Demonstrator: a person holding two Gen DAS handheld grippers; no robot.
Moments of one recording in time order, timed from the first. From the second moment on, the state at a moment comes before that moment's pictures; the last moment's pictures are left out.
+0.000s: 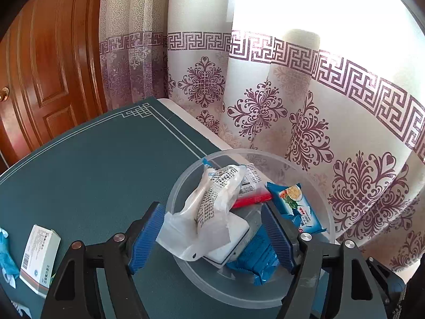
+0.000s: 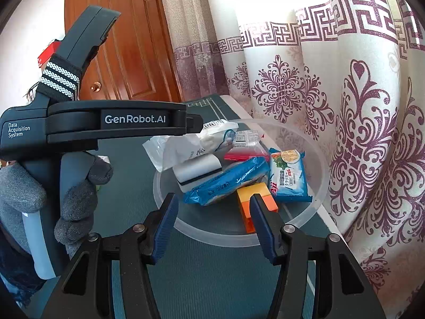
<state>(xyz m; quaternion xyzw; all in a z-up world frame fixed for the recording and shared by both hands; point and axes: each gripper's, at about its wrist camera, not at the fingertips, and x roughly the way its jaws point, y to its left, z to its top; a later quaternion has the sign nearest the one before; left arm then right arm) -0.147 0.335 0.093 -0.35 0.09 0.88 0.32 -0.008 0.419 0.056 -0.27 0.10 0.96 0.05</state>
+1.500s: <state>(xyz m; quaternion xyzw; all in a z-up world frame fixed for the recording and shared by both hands) -0.099 0.226 0.104 -0.28 0.13 0.94 0.16 -0.011 0.370 0.070 -0.29 0.06 0.95 0.00</state>
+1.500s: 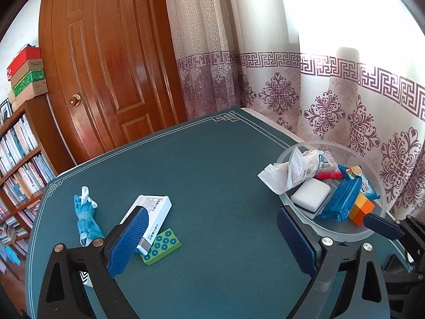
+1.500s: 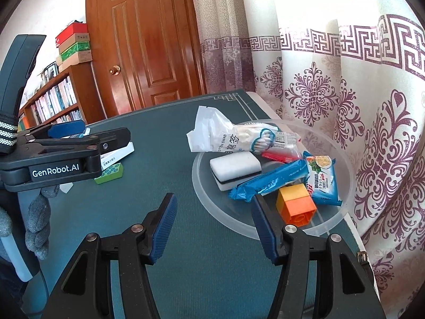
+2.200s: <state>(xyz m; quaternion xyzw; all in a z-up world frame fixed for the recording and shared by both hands) -0.105 0.147 0.090 -0.31 0.09 0.94 0.09 -0.053 0.303 0.061 -0.33 0.05 0.94 -0.06</state>
